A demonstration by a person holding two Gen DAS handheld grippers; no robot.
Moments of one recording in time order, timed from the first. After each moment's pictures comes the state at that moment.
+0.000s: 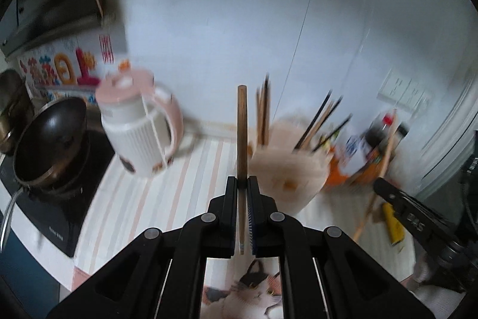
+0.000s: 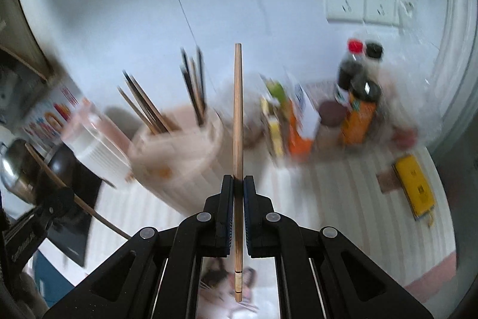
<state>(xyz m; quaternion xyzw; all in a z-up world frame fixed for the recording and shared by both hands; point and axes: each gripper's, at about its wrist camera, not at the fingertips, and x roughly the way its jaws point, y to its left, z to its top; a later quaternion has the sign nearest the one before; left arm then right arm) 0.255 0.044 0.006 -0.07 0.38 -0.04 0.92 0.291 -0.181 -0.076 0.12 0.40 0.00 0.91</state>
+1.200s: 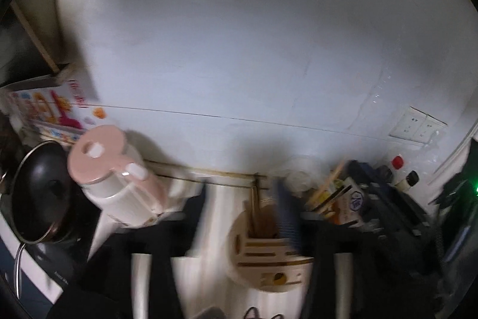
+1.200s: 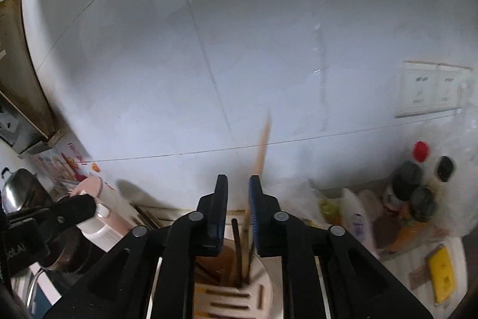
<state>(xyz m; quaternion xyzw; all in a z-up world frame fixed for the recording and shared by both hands) 0.370 0.030 0.026 -0.05 0.39 -0.02 0.92 0.423 -0.146 -0.033 0.10 0.30 0.03 0.95</state>
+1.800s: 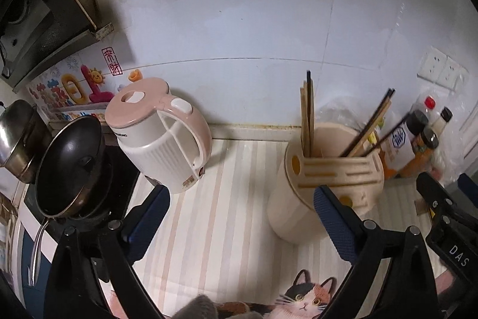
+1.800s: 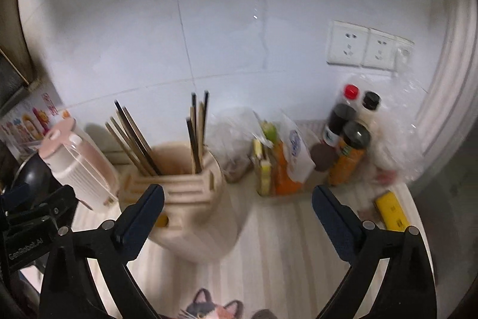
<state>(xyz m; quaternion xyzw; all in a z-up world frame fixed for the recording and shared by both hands) 0.306 0.043 -0.036 0.02 0.42 0.02 0.91 0.316 -0.142 -0.061 0.05 0.37 -0.08 0.92</state>
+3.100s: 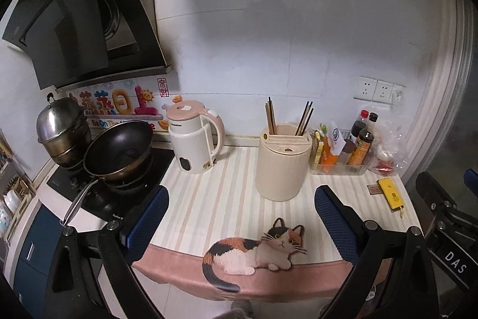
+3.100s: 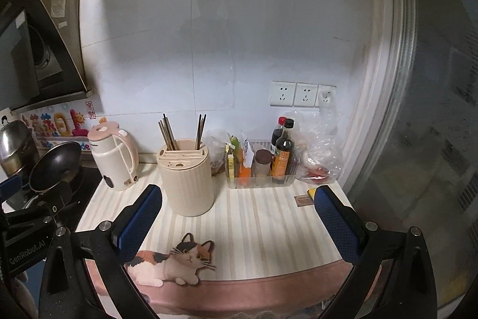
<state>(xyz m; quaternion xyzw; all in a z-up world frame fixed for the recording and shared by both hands) 0.035 0.031 0.068 0.00 0.31 0.02 0.95 0.019 -0.123 0.063 0.00 0.27 -0.10 0.96</state>
